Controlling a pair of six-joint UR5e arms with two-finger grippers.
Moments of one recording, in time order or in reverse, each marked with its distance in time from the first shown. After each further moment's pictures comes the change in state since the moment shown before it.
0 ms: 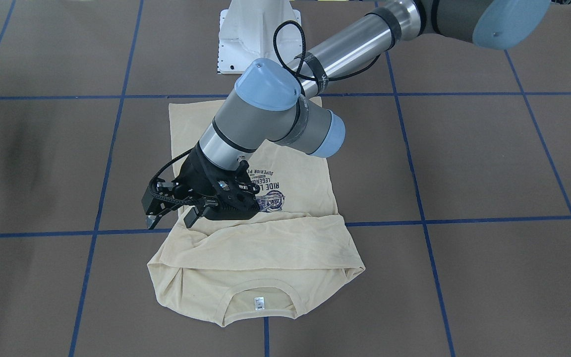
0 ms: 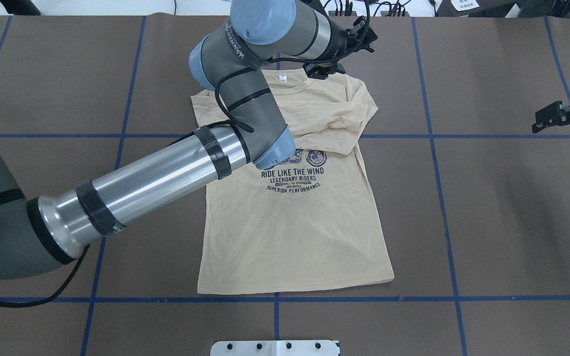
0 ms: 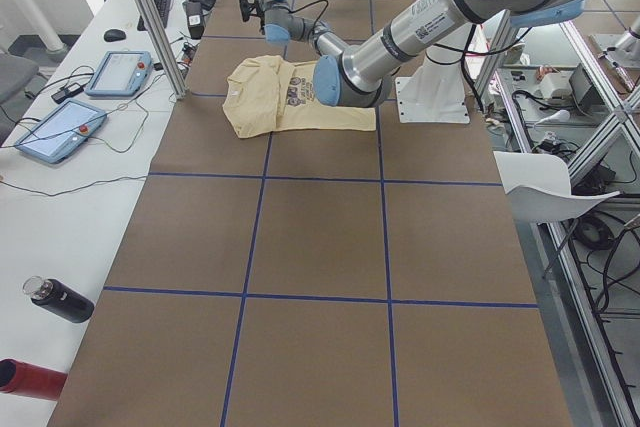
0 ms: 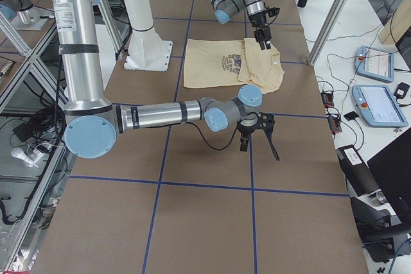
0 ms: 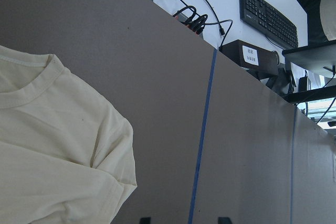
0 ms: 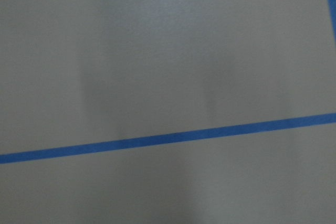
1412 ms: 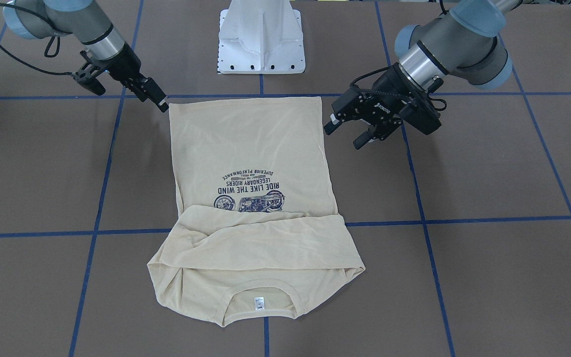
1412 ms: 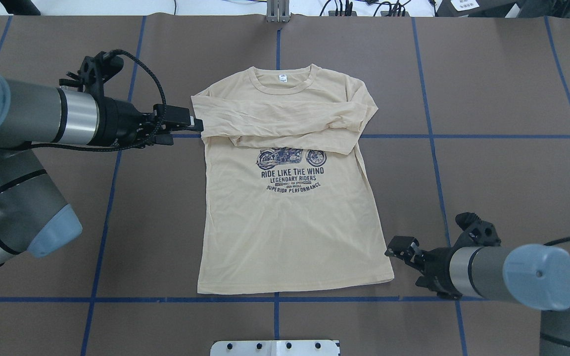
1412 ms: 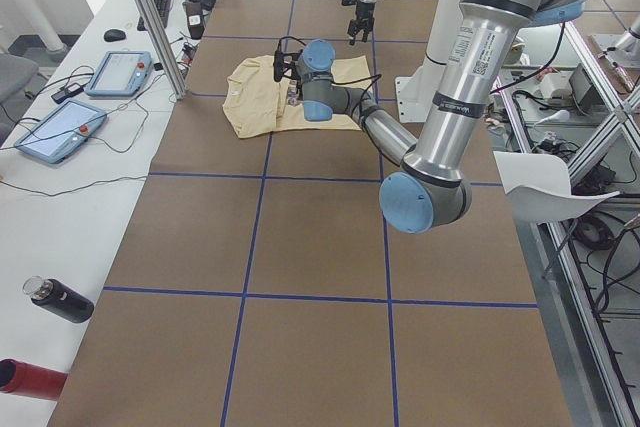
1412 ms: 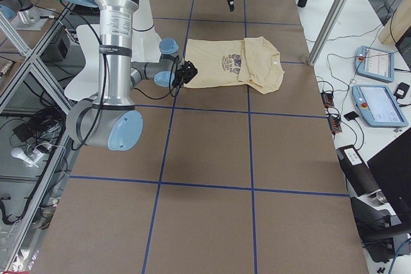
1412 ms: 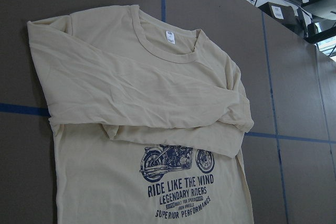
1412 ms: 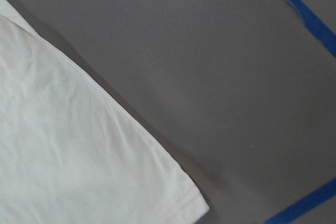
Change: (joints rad) left arm -0.069 0.838 -0.855 0.023 -0.150 0.281; right arm -1.019 -0.173 0.530 0.180 -0.751 1.446
